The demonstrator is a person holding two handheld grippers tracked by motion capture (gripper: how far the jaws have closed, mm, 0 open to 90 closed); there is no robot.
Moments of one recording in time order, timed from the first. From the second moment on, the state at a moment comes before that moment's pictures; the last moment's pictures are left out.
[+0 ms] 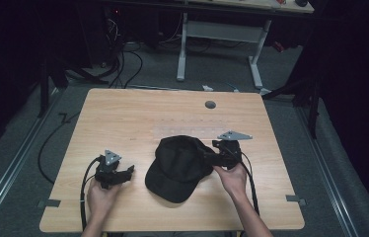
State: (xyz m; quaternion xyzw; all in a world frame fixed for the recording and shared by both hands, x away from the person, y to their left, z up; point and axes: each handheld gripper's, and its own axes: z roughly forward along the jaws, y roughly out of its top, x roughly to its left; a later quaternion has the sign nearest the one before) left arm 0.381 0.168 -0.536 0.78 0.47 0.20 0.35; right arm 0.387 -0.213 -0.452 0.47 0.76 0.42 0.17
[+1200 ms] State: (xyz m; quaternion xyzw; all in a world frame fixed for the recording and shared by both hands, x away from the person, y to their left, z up) left arm 0.381 0.168 -0.536 0.78 0.47 0.20 0.35; right arm 0.416 -0.194 -0.473 0.46 0.78 0.39 0.13
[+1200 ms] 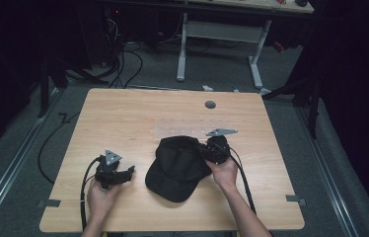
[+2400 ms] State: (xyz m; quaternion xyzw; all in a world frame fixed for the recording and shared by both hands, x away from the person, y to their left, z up) left arm 0.378 0.167 -0.531 0.79 0.47 0.15 0.38; right arm 0.376 -0.234 -0.431 0.42 0.77 0.46 0.13
